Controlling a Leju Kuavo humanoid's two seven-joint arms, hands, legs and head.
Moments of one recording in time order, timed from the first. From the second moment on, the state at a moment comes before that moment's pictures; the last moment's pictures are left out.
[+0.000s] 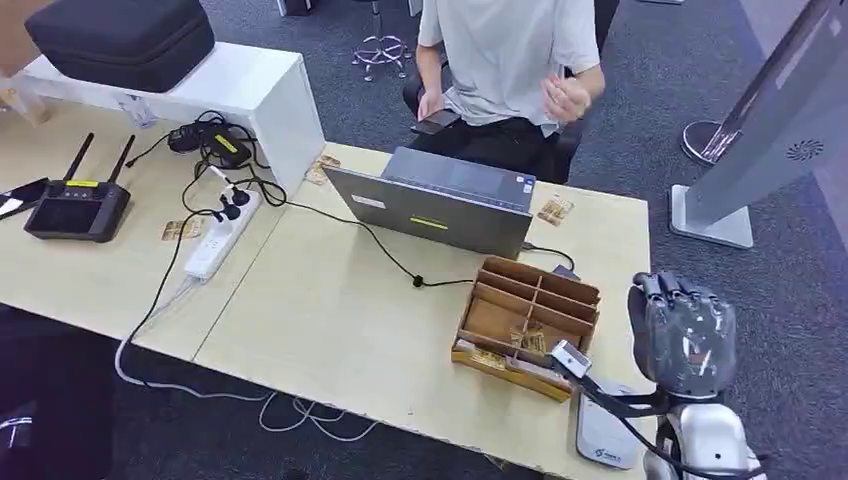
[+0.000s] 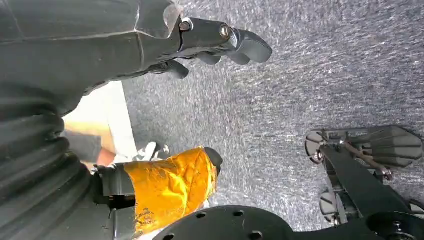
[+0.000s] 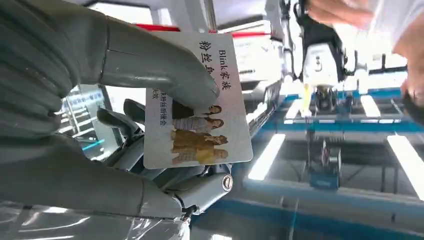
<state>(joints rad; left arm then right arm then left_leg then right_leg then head) -0.05 -0.11 0.68 -0.21 -0.78 -0.13 0.17 -0.25 -0.17 0.32 -1.62 1.56 -0.49 0.11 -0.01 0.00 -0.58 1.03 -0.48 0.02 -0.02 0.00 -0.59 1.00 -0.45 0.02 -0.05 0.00</state>
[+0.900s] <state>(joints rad) -0.07 -0.13 0.68 -0.21 -0.86 -0.17 0.13 -0.87 -0.03 0.34 -0.78 1.56 -0.37 0.33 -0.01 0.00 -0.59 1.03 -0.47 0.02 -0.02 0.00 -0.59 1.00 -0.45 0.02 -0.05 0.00</state>
